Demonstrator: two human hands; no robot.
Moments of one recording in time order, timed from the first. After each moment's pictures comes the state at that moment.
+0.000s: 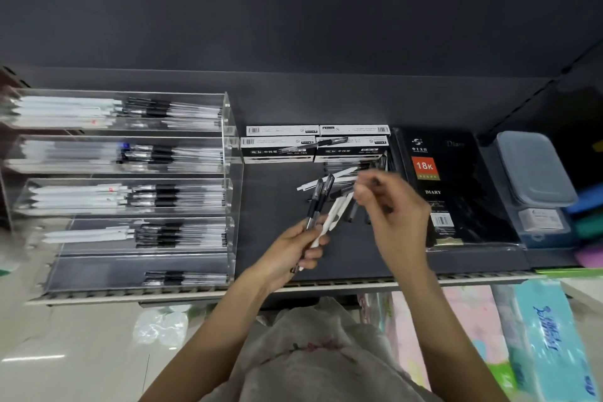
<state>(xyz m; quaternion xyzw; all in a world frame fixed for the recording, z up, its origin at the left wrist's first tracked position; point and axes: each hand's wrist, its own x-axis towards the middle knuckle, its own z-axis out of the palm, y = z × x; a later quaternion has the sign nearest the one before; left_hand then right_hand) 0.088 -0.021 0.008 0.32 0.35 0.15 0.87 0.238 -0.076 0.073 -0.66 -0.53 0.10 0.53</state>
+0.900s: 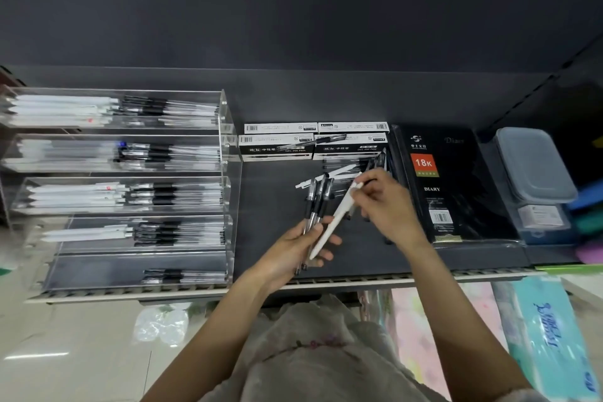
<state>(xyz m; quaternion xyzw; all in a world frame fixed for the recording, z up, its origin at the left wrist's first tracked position) 0.087 -0.026 0.007 0.40 0.36 0.13 0.83 0.268 -0.057 0.049 -0.76 -0.42 0.31 0.39</state>
